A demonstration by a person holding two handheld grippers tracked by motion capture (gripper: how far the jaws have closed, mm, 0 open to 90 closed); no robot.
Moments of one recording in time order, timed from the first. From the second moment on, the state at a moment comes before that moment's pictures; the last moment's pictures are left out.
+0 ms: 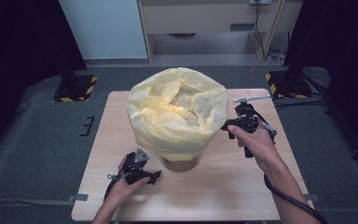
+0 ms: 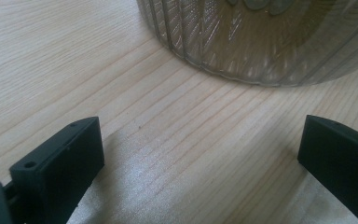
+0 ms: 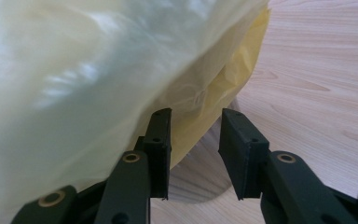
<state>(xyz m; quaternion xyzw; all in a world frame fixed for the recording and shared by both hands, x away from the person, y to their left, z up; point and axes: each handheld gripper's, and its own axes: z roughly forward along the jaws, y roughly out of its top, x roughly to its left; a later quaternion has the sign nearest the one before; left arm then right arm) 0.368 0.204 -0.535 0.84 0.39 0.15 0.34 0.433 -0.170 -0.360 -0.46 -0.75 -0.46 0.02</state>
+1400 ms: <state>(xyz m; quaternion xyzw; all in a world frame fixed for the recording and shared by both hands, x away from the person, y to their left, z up) 0.355 0.255 -0.429 0.73 0.48 0.17 0.46 0.431 -0.159 -0.402 -0.46 -0.75 -0.46 0.04</state>
